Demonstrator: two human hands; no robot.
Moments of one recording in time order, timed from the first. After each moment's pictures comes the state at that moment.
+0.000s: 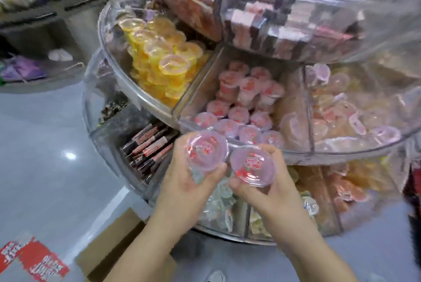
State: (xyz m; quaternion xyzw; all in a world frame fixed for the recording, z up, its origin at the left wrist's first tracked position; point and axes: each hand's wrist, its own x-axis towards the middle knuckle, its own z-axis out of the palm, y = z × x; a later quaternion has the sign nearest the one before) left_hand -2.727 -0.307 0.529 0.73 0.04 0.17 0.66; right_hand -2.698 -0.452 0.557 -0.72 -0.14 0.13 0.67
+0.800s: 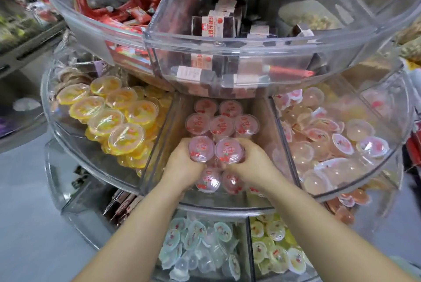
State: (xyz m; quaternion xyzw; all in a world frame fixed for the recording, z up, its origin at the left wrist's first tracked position) left_hand -2.549 -0.295 0.525 0.82 0.16 -0.06 0.54; right_hand -2.531 -0.447 0.526 -0.86 -0.01 0.14 0.49
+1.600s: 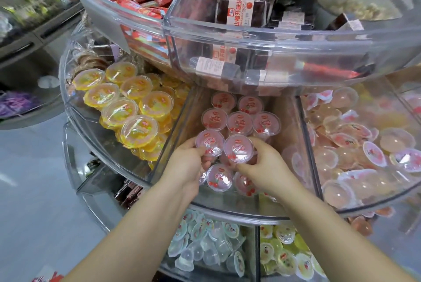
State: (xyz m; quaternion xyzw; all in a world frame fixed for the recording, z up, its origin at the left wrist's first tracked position) left_hand -2.548 -0.295 0.539 0.57 0.36 -0.08 0.74; right_hand -2.524 -0.445 0.518 -0.86 -0.07 0.15 0.49
